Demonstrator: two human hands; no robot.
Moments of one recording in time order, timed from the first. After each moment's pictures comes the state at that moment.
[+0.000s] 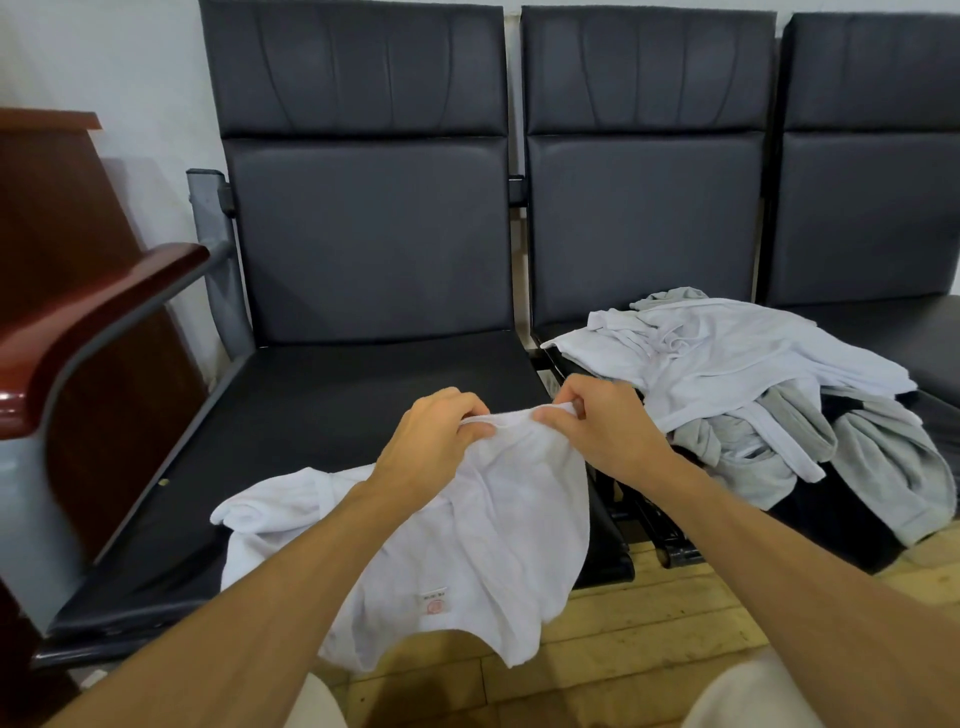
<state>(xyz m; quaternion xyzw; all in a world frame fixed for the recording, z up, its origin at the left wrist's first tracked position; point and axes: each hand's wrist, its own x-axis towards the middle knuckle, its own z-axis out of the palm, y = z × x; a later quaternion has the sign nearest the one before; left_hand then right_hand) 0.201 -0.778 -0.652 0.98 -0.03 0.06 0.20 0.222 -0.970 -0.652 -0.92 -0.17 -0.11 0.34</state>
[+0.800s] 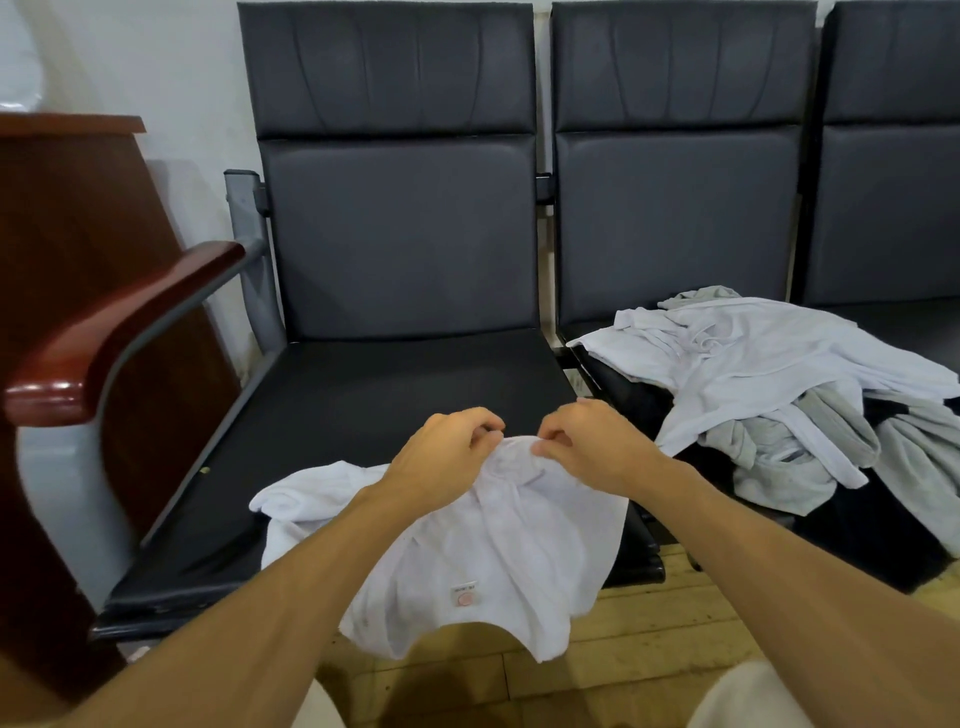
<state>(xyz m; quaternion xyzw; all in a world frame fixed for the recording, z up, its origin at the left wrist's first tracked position) 0.182 -0.757 -0.672 0.95 -0.05 0.07 0.29 0.227 -0.943 -0.667 -0.95 -0.29 -0.05 0.13</state>
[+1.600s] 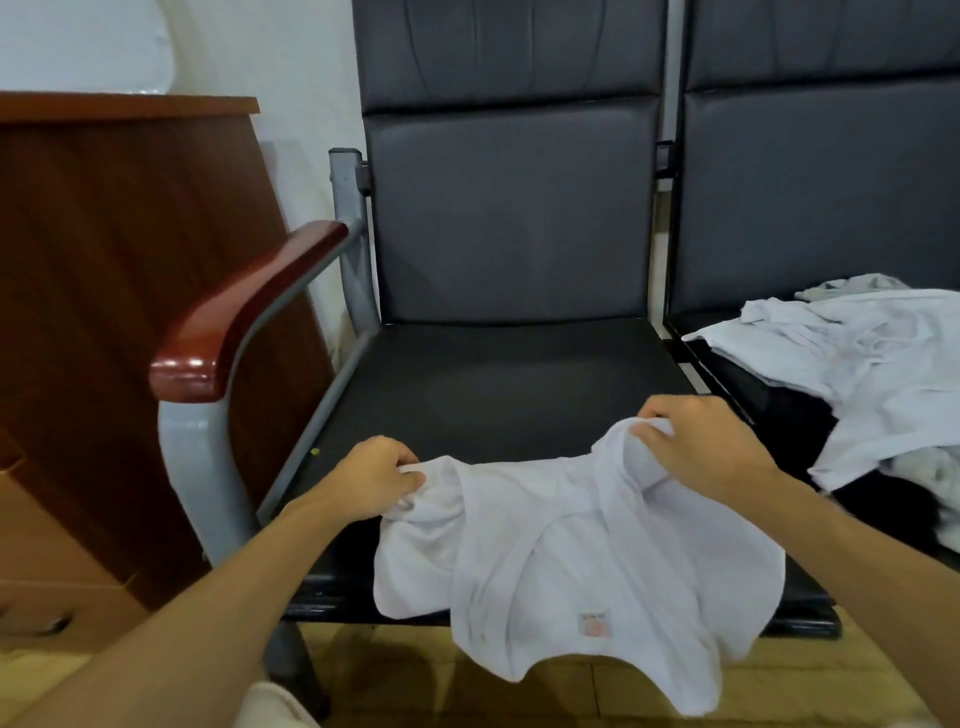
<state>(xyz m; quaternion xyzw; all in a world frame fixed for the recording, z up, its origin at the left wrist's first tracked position) 0.166 -0.584 -0.706 0.96 0.14 -0.05 0.22 0.252 -0.902 -0.682 -0.96 -0.17 -0.07 0.21</state>
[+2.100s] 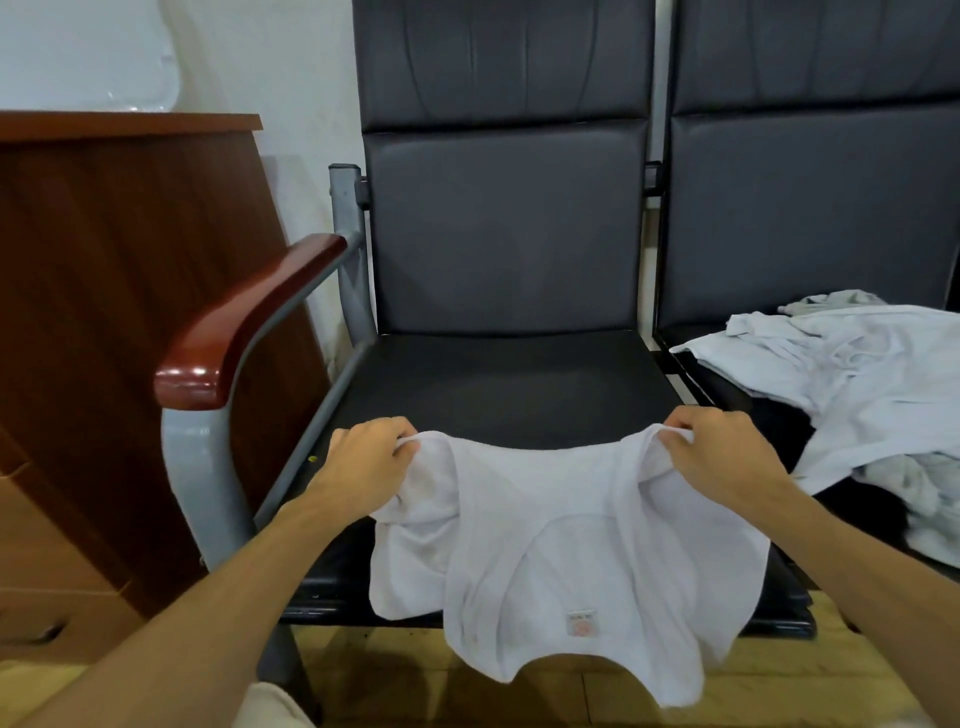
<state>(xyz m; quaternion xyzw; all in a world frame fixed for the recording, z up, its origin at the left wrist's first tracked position) 0.160 -0.602 -0.682 0.97 0.14 0.09 0.15 0.254 -0.926 -0.685 -0.97 -0.09 -0.09 0.23</state>
